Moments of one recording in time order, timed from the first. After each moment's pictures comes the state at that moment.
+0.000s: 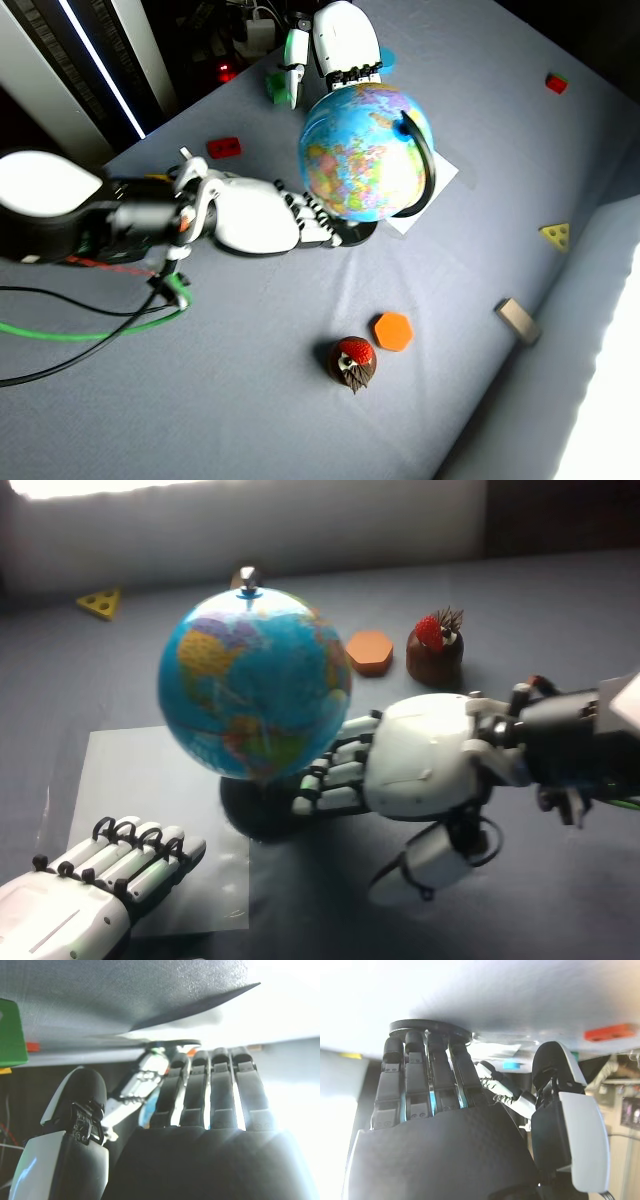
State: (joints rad) left arm 1.40 -0.96 0.72 -0.47 -1.11 1.24; right arm -0.40 -1.32 1.19 -2.03 0.19 0.56
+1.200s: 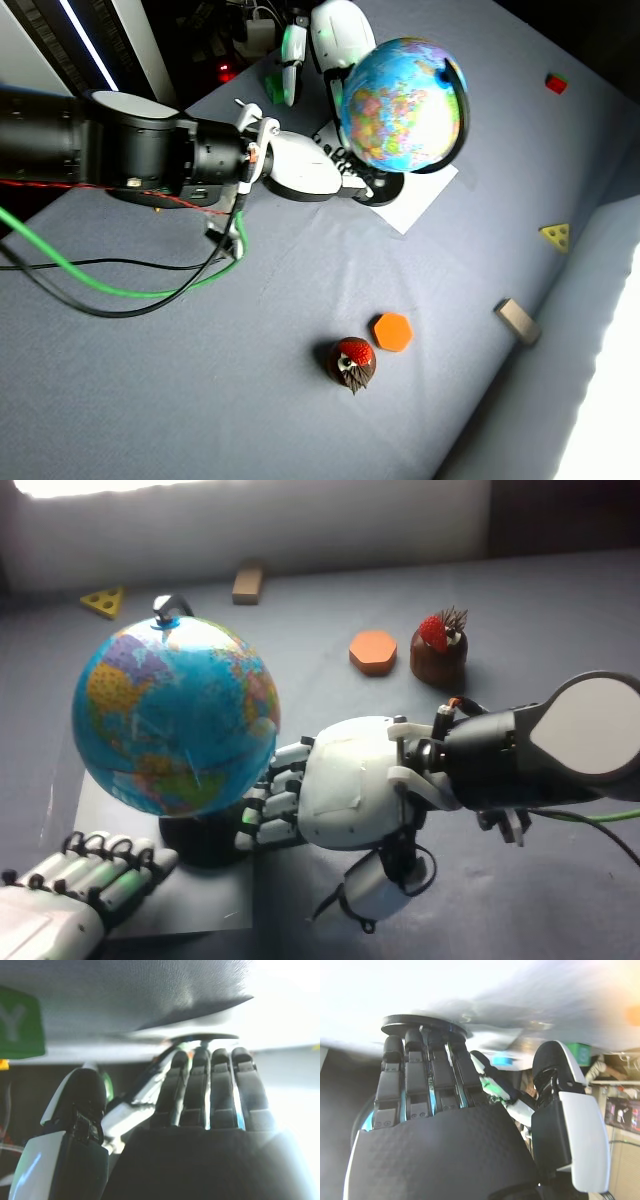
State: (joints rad) left arm 1.43 -0.91 0.66 -0.56 -1.11 1.24; right arm -0.34 -1.39 1.16 -2.20 0.18 0.73
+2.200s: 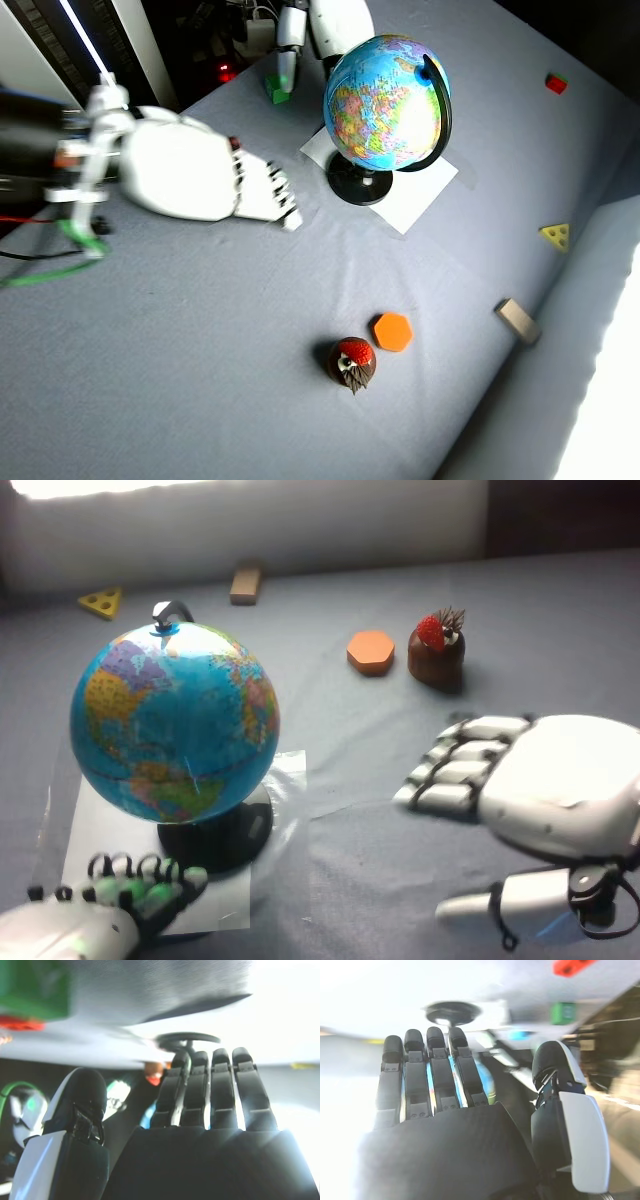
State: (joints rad) left arm 1.22 -0.78 0.47 -0.85 -0.84 1.33; right arm -0.51 -0.86 0.61 -2.14 -0.38 0.98
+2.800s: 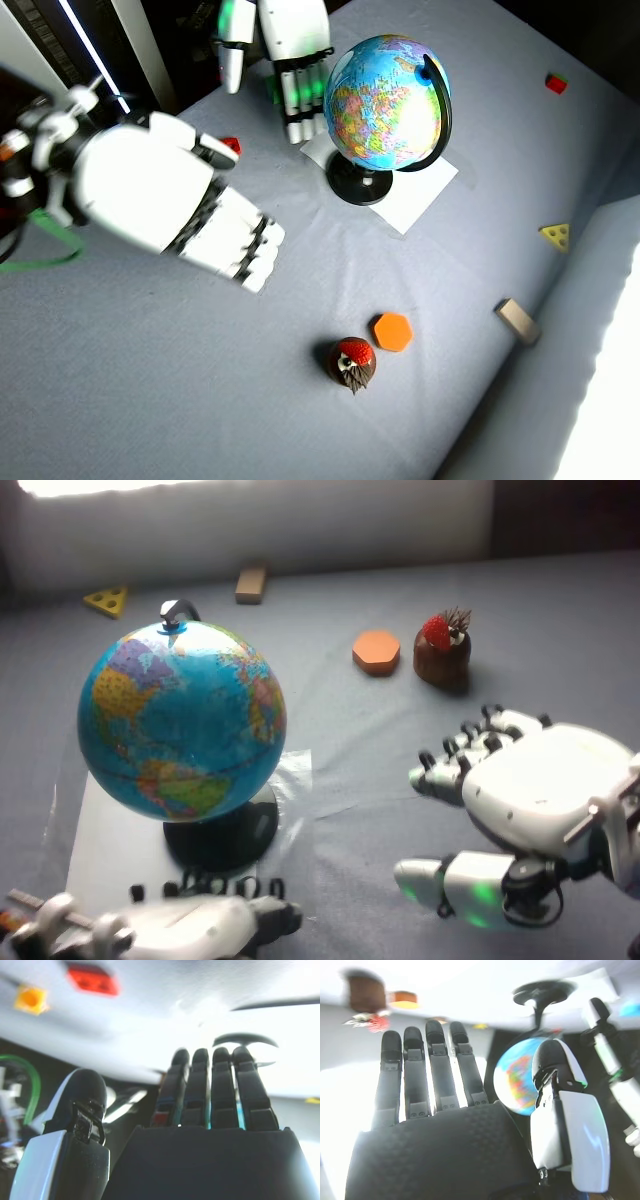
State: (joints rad) left arm 0.68 -0.83 0.33 -1.76 -0.77 2.12; right arm -0.54 -1.03 0.58 -1.83 -0.78 0.87
